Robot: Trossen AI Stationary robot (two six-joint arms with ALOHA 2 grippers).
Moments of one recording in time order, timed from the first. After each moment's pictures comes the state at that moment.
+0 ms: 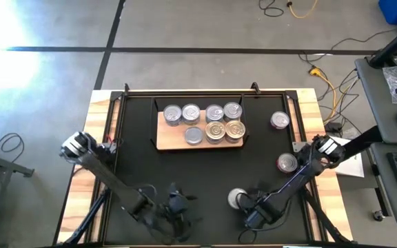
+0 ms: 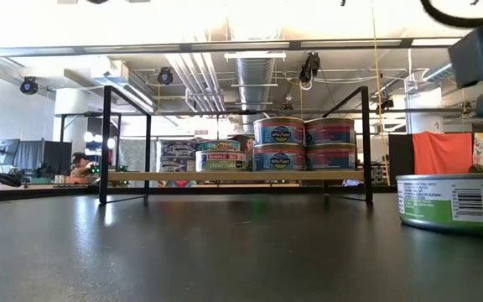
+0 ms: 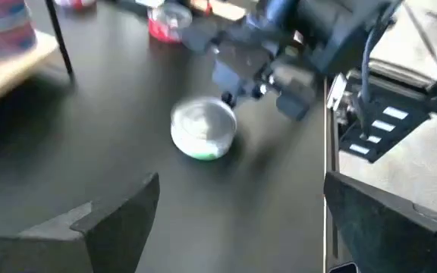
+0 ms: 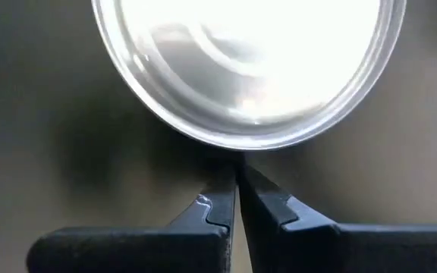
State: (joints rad) left arm -0.73 1.79 1.31 -0.20 -0.75 -0.80; right arm 0.74 1.89 1.17 -0.84 0.17 1.01
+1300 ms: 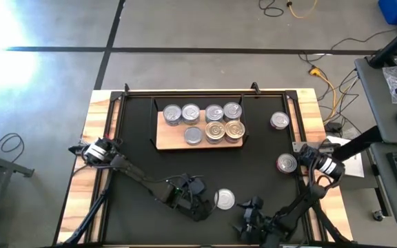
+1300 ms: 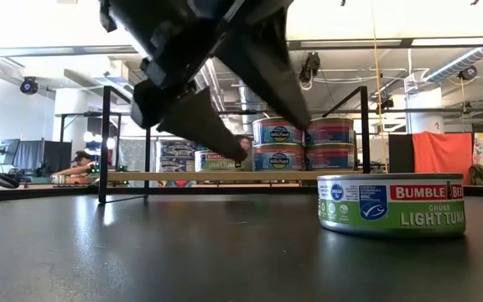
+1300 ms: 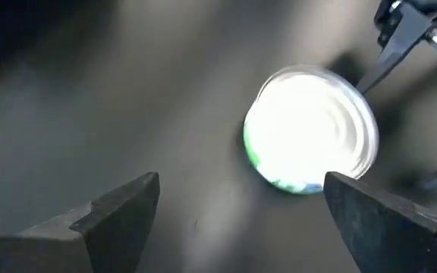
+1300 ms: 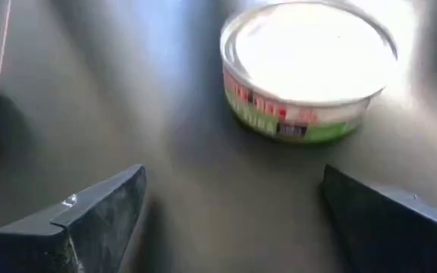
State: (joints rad) left arm -0.50 2.02 1.38 -0.33 -0.56 -1.01; right arm 0.97 2.06 1.08 -0.23 0.91 1.28
